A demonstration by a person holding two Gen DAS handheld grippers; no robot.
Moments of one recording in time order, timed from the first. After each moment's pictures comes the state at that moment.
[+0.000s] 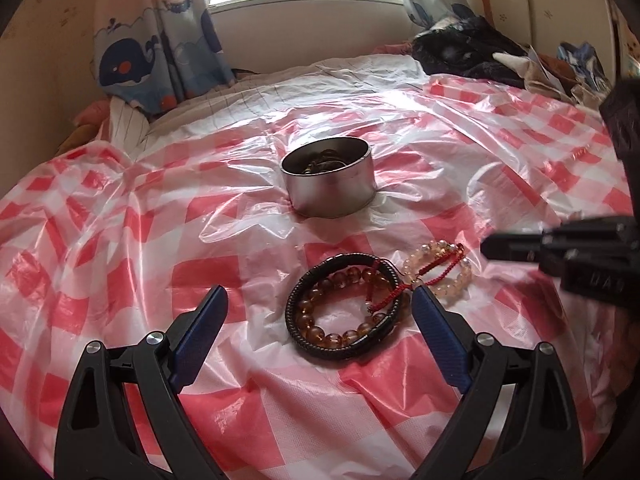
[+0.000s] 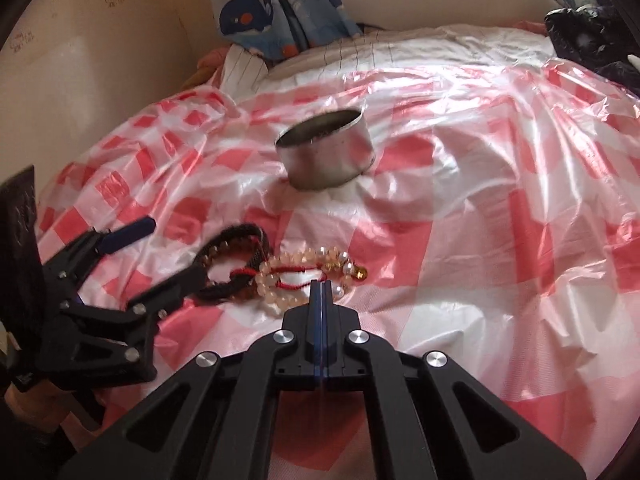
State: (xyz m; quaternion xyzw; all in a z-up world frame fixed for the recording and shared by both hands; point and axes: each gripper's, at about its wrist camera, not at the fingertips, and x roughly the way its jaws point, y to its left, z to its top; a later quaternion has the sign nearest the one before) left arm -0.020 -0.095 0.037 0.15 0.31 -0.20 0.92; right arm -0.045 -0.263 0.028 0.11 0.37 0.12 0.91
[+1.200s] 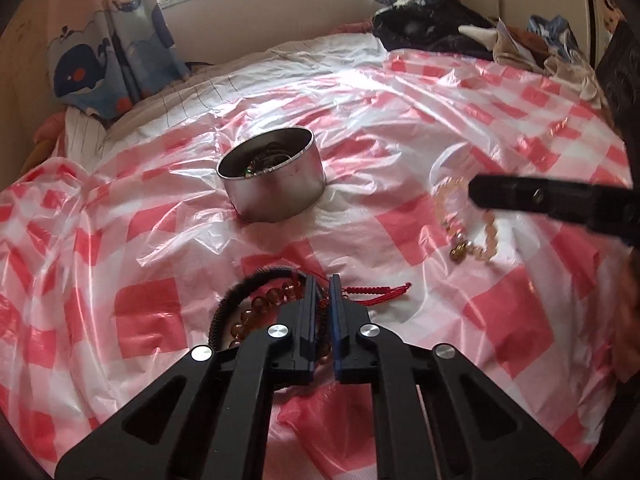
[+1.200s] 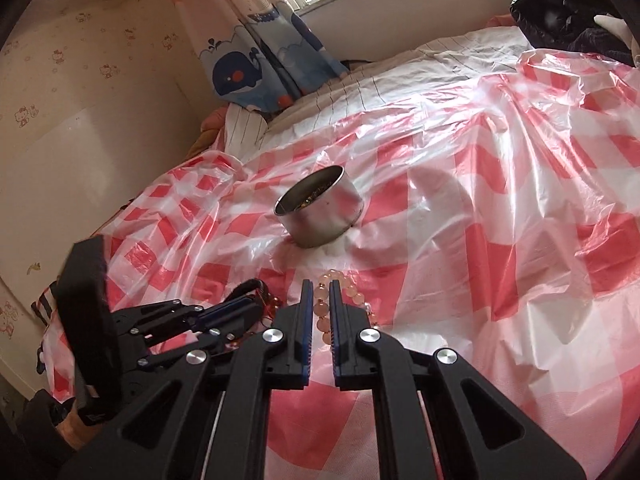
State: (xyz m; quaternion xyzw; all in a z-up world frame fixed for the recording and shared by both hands) left arm -0.009 -0.132 0.034 0.16 0.33 -0.25 0.89; right arm -0.043 -0.298 0.043 0.20 0.33 0.12 0.91
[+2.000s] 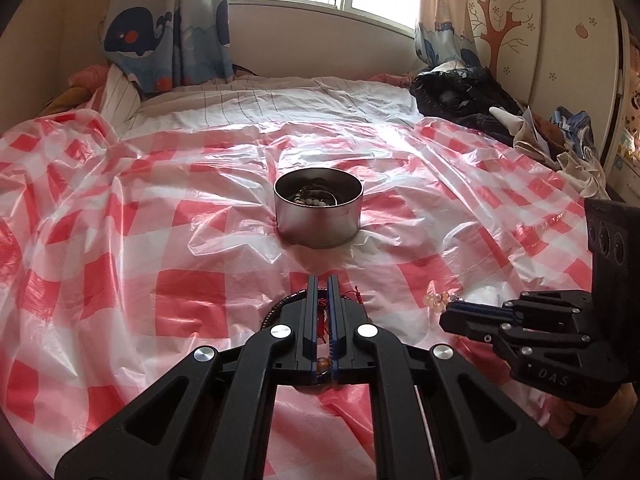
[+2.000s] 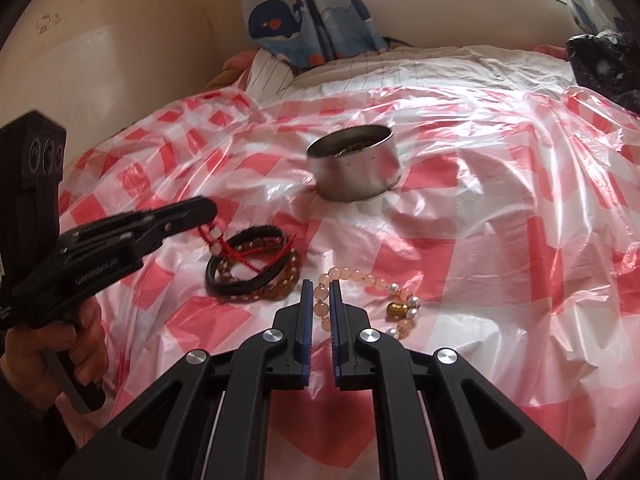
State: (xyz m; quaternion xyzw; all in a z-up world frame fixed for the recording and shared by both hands) left arm -0.005 -0.073 0.059 0.02 0.31 -0.24 0.92; right arm -0.044 -0.248 0.028 0.07 0.37 0.15 0.91
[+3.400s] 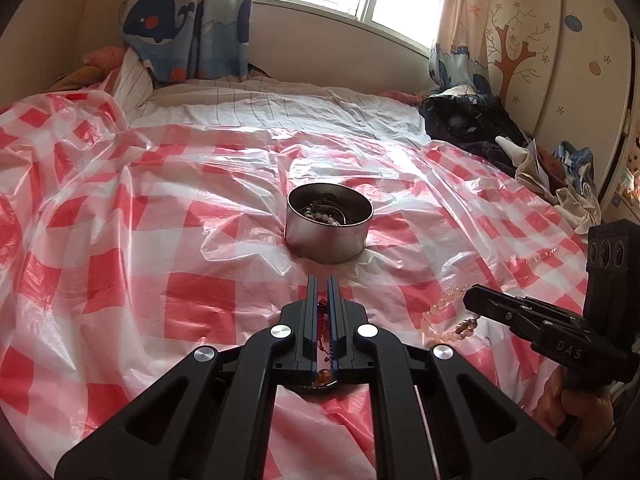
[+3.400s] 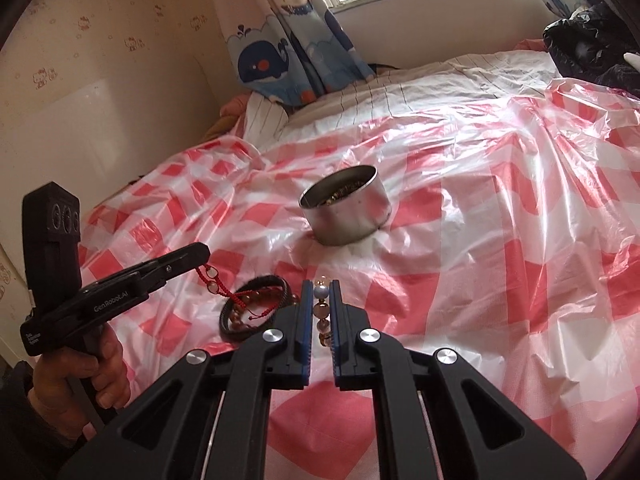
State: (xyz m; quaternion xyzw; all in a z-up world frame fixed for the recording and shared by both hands) left arm 0.002 -0.056 0.068 -0.03 0.31 -0.24 0.92; right arm -0.045 -0.276 0.048 0.15 0.31 0.15 0.93
